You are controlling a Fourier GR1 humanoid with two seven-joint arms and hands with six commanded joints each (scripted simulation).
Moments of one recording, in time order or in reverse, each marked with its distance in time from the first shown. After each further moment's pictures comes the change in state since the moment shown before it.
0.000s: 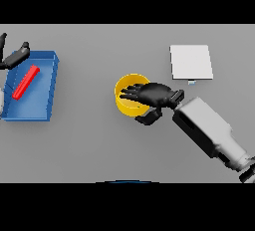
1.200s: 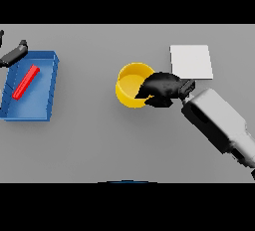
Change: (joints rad) left arm -0.015 0.010 0.005 0.006 0.002 -0.006 -0.004; right arm -0.034 -0.104 -0.035 -0.154 -0.103 0.117 0.083
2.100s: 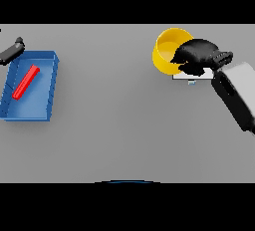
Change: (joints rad) left arm -0.012 0.013 0.014 0.007 0.010 -0.008 0.001; right arm -0.148 -0.144 -0.101 0.254 0.006 -0.101 0.000
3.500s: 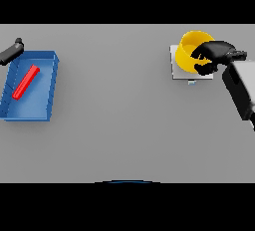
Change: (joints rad) left arm 0.008 -0.009 0.010 -0.032 0.017 -0.001 0.042; right arm -0.100 0.045 -0.033 0.457 -0.005 -0.075 -0.018
